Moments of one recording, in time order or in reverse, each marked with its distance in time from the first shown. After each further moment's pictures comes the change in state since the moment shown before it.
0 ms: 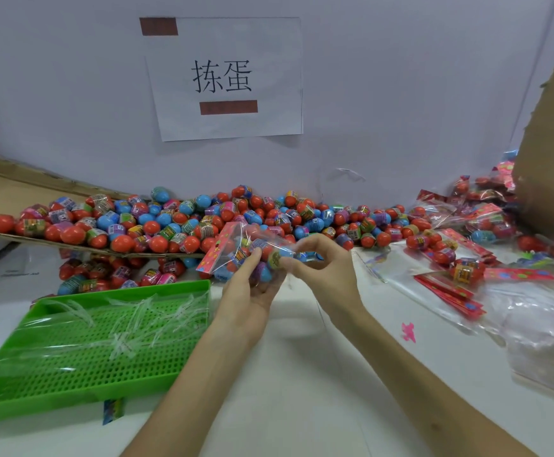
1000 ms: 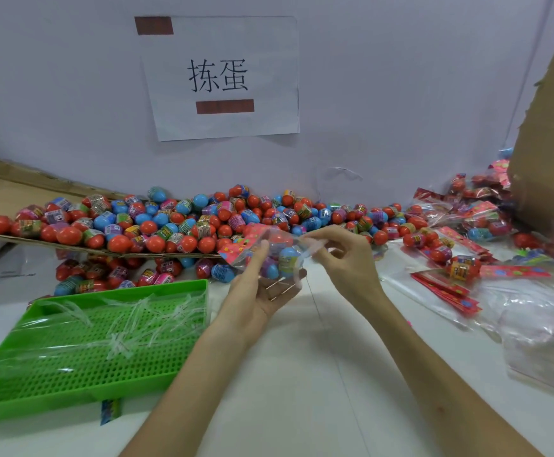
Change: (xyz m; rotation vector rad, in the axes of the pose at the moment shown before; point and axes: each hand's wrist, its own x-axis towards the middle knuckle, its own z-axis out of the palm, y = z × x) left_hand -0.005 -0.001 0.003 0.304 -0.125 -0.077; right_hand 0.018 -0.004 -0.033 -0.279 0.013 -0.243
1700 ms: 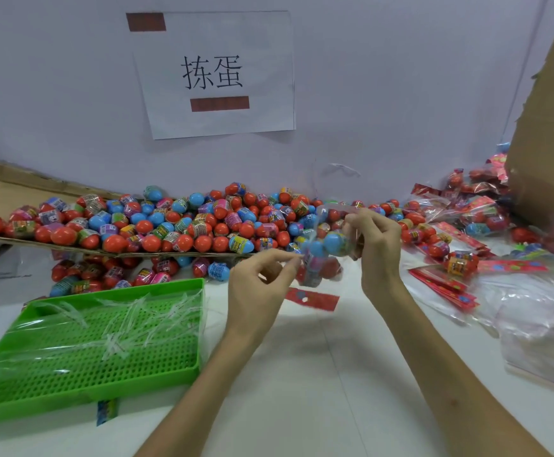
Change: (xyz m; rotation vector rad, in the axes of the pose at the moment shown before) left_hand -0.010 -0.015 0.003 0.852 0.050 0.804; right_hand 0.009 -0.017 -0.023 0.383 0.299 0.195
